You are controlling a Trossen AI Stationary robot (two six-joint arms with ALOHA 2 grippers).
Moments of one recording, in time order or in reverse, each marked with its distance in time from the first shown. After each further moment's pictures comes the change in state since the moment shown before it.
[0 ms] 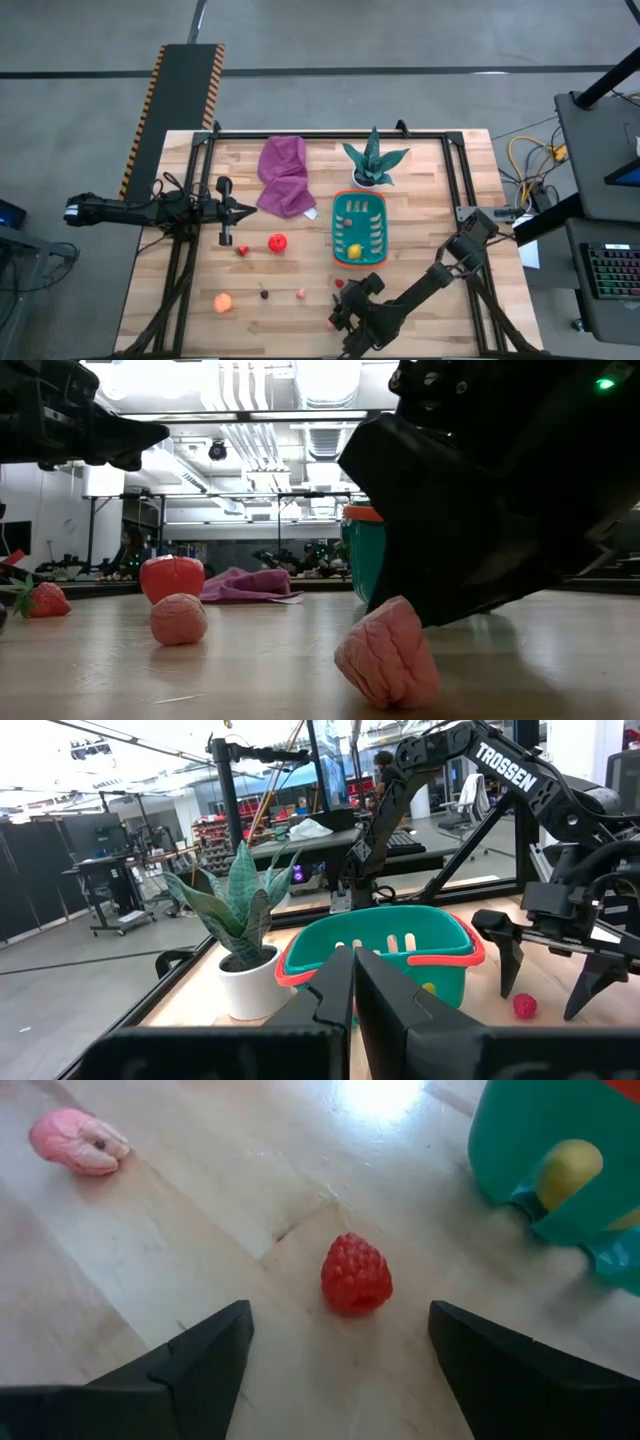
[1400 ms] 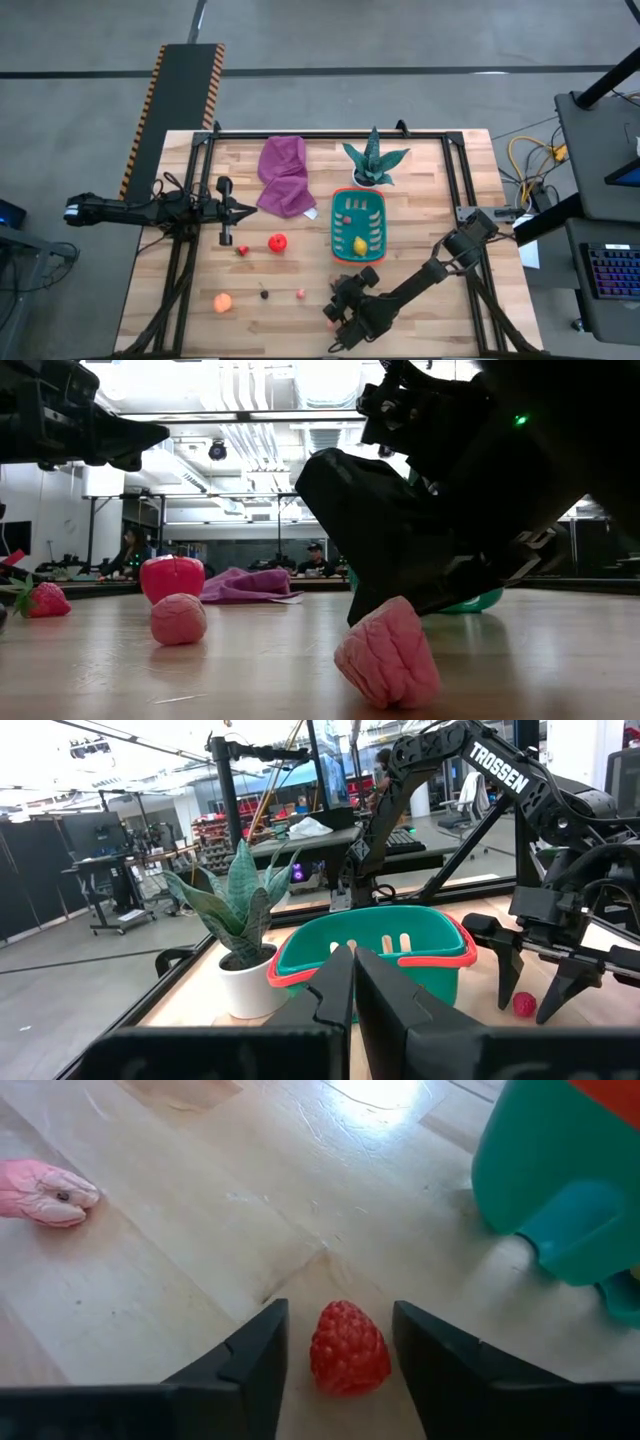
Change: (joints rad) left arm 0.000 0.002 0.000 -0.002 0.000 0.000; right arm -0.036 0.001 -0.003 0.023 -0.010 -0.043
